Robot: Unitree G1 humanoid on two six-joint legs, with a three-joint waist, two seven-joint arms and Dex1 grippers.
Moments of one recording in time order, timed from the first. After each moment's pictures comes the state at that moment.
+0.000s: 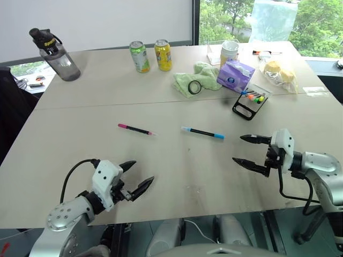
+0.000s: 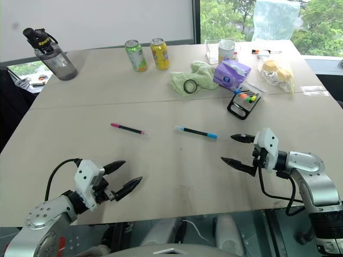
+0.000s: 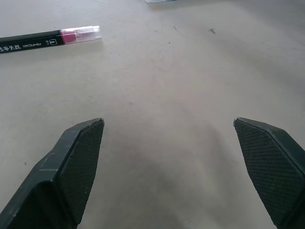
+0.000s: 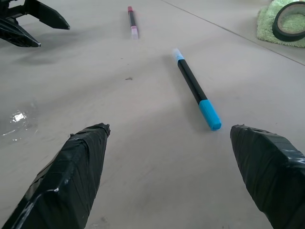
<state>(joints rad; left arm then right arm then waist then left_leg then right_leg) 0.42 0.58 0.23 -0.48 -0.42 0.30 -0.74 -0.10 -0.66 -0.05 -0.15 0.42 0.19 1.09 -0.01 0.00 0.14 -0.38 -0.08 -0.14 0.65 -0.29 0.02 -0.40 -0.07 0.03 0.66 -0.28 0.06</state>
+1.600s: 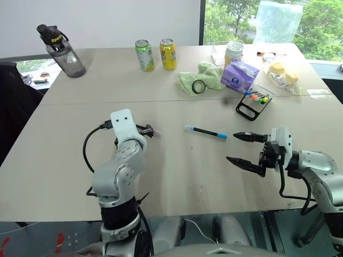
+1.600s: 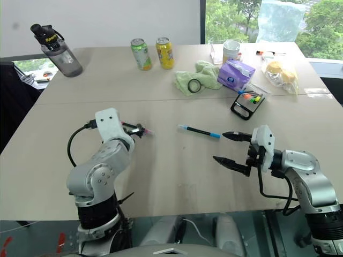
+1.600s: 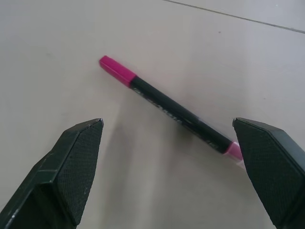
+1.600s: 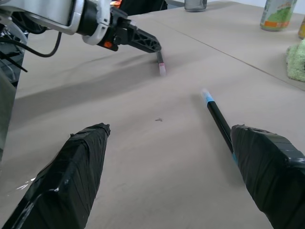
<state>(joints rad) -0.36 -0.01 0.21 -0.49 -0.30 1.19 0.48 -0.10 -0.64 -0.04 -0.24 0.54 0.26 1.08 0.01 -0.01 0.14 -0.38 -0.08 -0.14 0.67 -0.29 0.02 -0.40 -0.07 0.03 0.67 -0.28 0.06</state>
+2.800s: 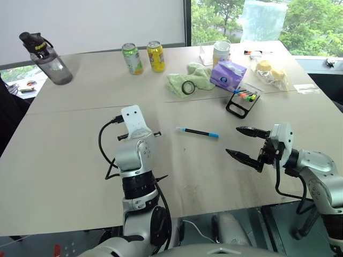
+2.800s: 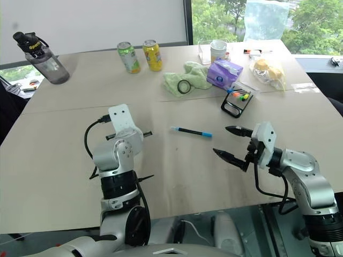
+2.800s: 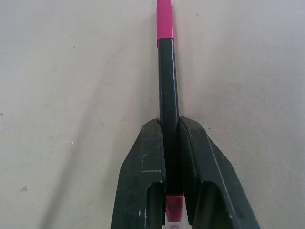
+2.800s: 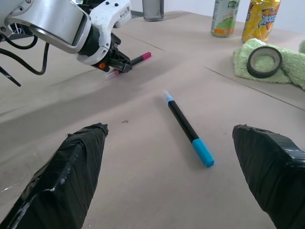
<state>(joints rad) -0.56 -0.12 0.32 -0.21 -0.04 1.22 0.53 -0.10 -0.60 -0.05 -0.27 0.51 0.26 0.96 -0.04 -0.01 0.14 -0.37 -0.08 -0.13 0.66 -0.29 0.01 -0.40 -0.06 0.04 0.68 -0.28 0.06</state>
